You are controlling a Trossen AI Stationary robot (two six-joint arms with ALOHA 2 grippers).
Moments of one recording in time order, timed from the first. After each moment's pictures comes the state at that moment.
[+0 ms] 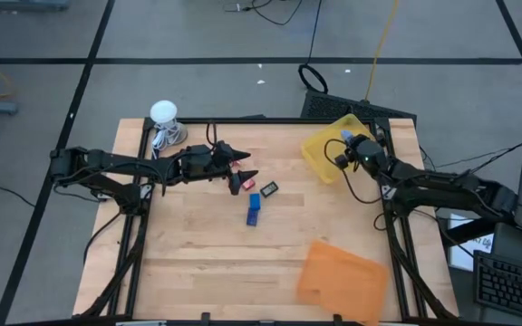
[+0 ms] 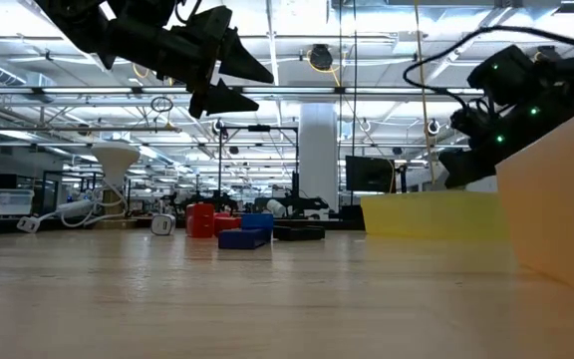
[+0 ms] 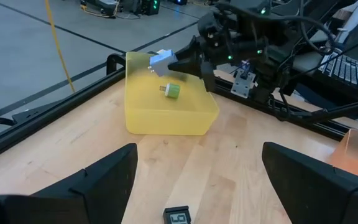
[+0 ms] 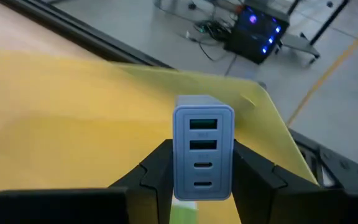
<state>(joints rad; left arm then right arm) 0.16 1.33 0.68 0.42 -0.11 -0.26 -0.63 0.91 0.20 0.19 0.55 0.04</state>
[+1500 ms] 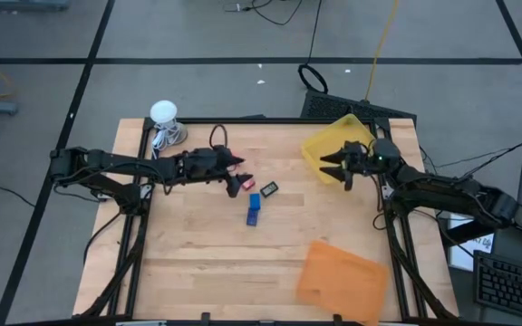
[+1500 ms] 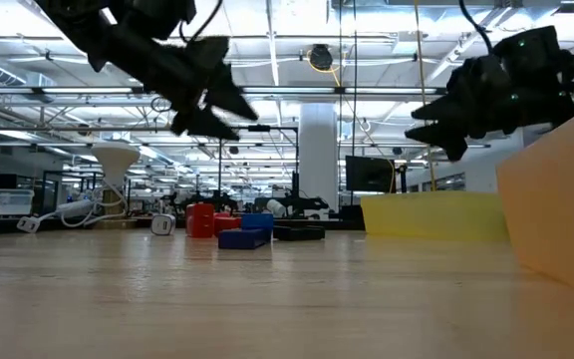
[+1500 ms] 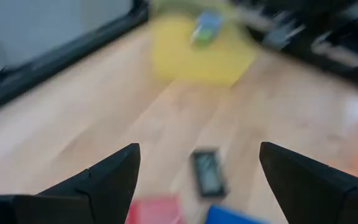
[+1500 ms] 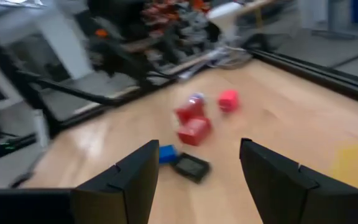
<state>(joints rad) 0.16 1.33 0.68 0.17 -0.16 -0.32 -0.69 0.85 0.14 0.61 -0.61 0.29</state>
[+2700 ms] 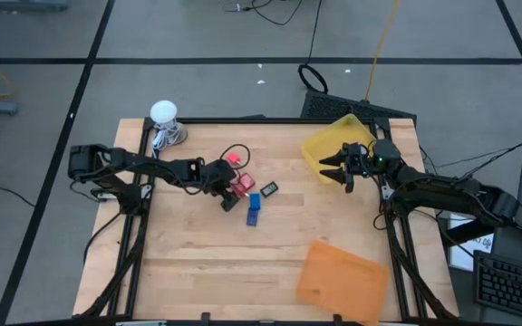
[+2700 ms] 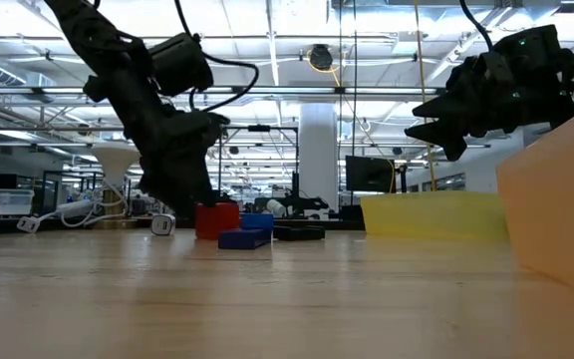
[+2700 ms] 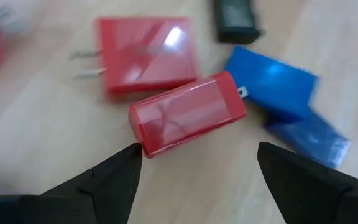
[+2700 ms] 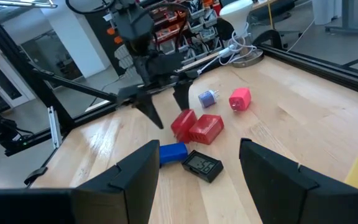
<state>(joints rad) 0.17 1.51 0.68 -0.10 0.08 -0.43 -0.67 0.85 0.14 0.61 -0.63 0.30</state>
